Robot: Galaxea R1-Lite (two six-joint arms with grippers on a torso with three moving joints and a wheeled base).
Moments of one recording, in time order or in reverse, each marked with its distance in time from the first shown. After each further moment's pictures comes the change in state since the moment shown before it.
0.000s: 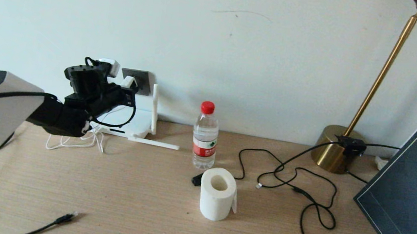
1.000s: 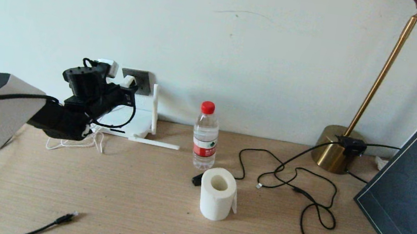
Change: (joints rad) left arm 0.000 0.007 0.029 -0.094 0.001 0.001; right arm 0.000 0.000 0.000 0.000 0.000 0.000
